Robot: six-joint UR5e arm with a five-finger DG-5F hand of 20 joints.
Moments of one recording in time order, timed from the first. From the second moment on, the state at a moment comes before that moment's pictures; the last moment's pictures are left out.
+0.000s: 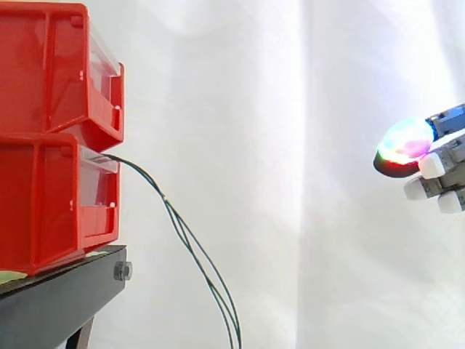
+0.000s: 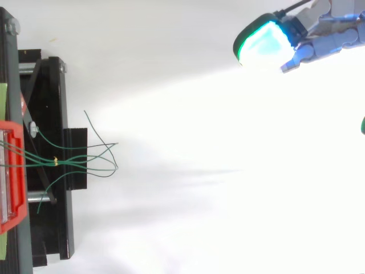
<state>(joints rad) 0.19 -1.79 -1.71 -2.82 -1.06 -0.20</state>
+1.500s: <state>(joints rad) 0.20 -1.99 -1.66 -2.60 -0.97 -0.29</state>
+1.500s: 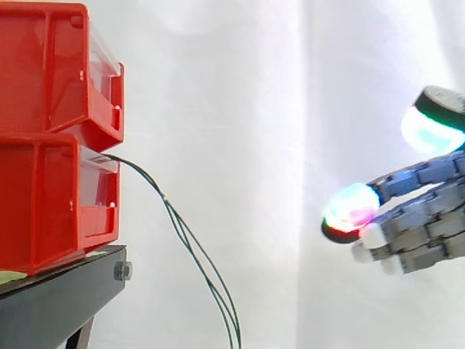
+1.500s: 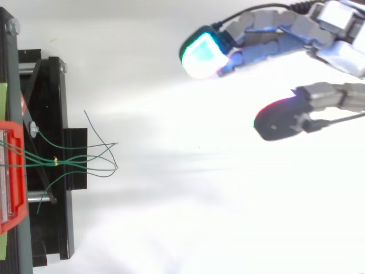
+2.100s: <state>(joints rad) 0.21 -2.24 -1.39 -2.61 -0.95 -0.30</state>
